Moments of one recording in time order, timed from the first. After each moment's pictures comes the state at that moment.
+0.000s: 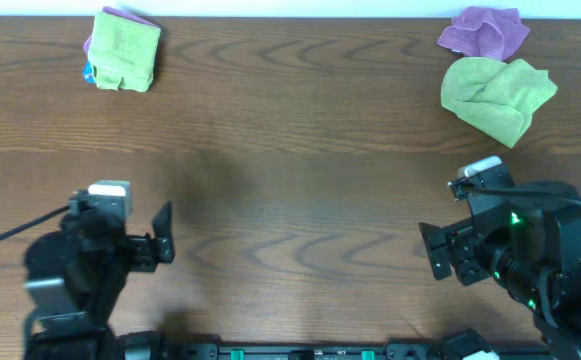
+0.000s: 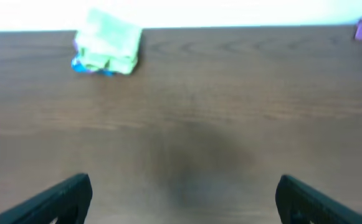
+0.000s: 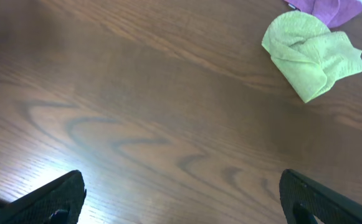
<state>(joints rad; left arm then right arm) 0.08 0.49 0.74 -0.75 0.20 0.07 0.38 0.91 1.42 -1.39 0.10 -0.03</state>
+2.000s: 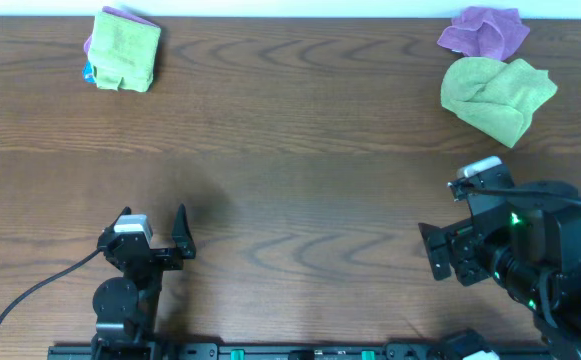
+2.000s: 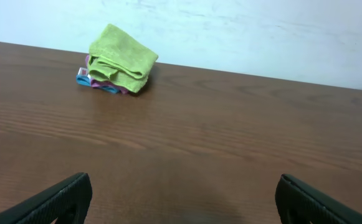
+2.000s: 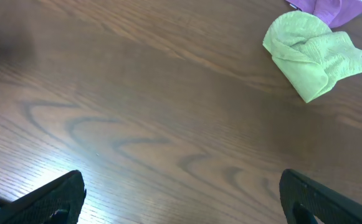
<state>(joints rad) -0.05 0.01 0.07 -0.23 -0.02 -0.15 0.38 0.91 1.42 -1.39 0.09 -0.03</state>
